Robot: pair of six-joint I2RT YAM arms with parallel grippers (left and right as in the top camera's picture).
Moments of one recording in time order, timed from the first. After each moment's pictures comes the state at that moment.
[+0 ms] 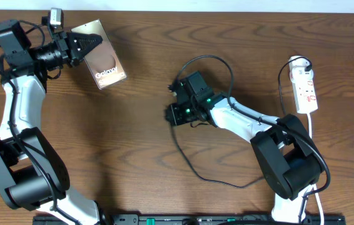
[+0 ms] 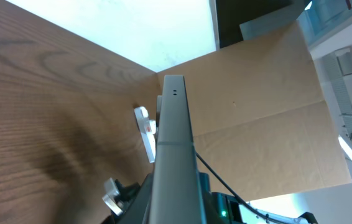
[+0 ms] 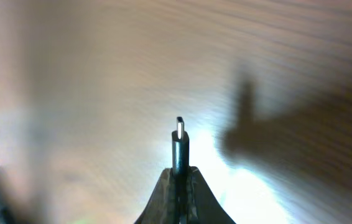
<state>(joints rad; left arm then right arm) 0.35 1.83 1.36 -0.03 1.48 -0.69 0.61 1.99 1.20 -0.22 -0.57 0.39</state>
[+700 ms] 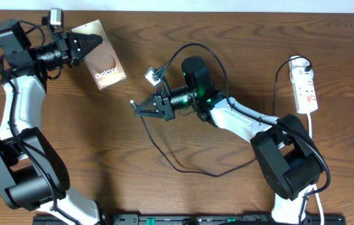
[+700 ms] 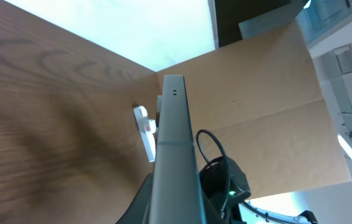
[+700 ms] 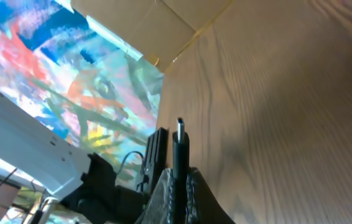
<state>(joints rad) 0.35 1.83 1.36 -0.03 1.48 -0.69 0.61 1.99 1.19 0.41 -1.22 0.47</state>
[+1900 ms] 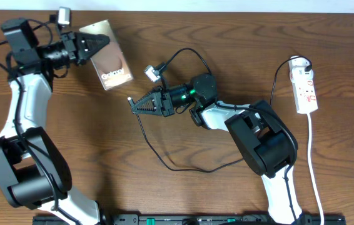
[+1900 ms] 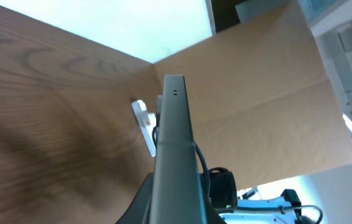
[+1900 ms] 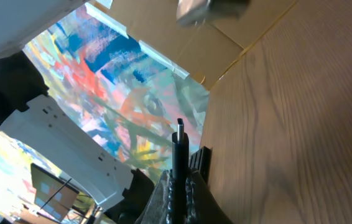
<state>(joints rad) 0.30 1.83 1.36 -0.03 1.48 -0.63 0.60 2.23 1.19 1.39 -1.31 1.27</state>
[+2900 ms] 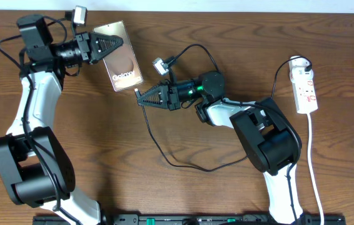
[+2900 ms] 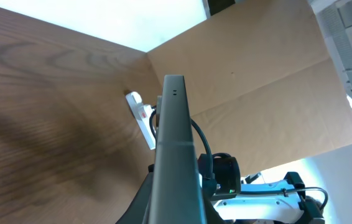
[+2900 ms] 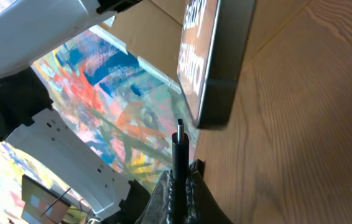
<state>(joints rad) 0.23 1.83 1.36 -0.03 1.48 -0.57 0.55 2.23 1.19 1.46 -1.29 1.31</state>
